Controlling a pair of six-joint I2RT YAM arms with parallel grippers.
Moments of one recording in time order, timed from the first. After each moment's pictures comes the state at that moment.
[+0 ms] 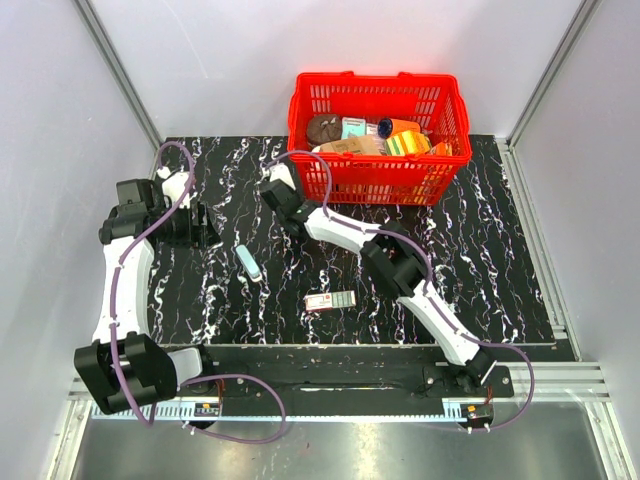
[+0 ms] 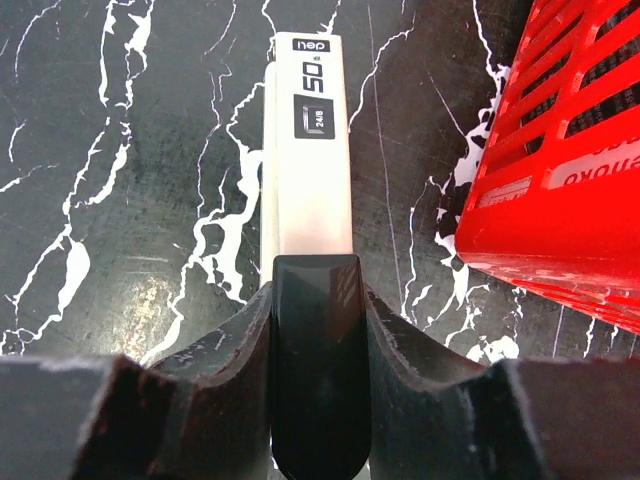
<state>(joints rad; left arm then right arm) 0.24 1.20 1.11 -0.86 0.53 0.21 0.86 2.57 2.16 -0.28 0.51 0.22</state>
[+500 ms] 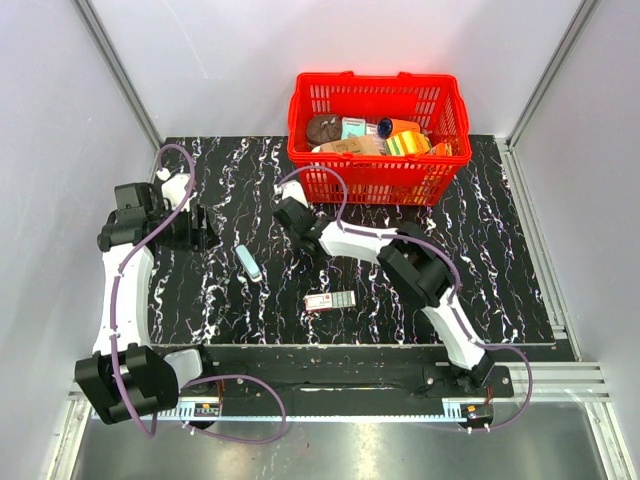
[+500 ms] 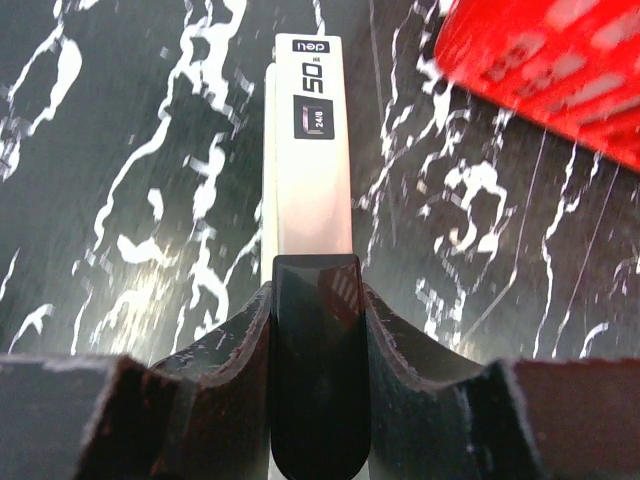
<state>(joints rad) 0.24 1.15 1.09 -0.86 0.53 0.24 0.89 2.29 1.71 -0.16 0.48 0.28</state>
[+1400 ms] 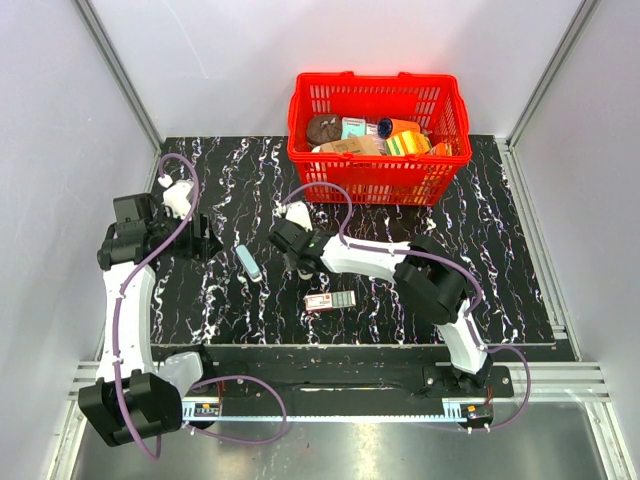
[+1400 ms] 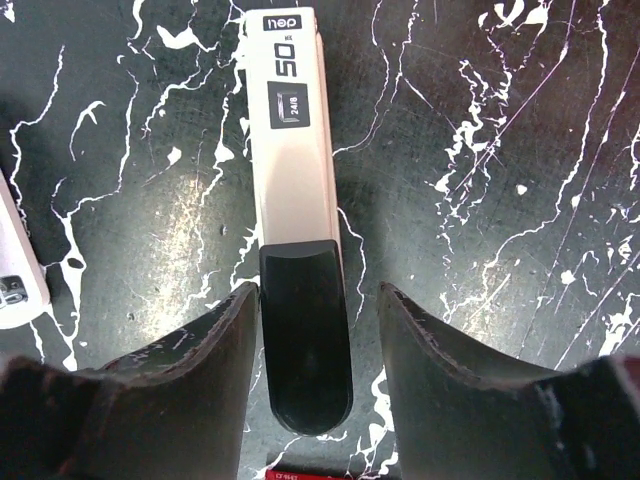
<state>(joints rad) 0.24 1.03 1.02 -0.85 0.57 0.27 1.01 2.10 1.53 -0.40 0.48 0.55</state>
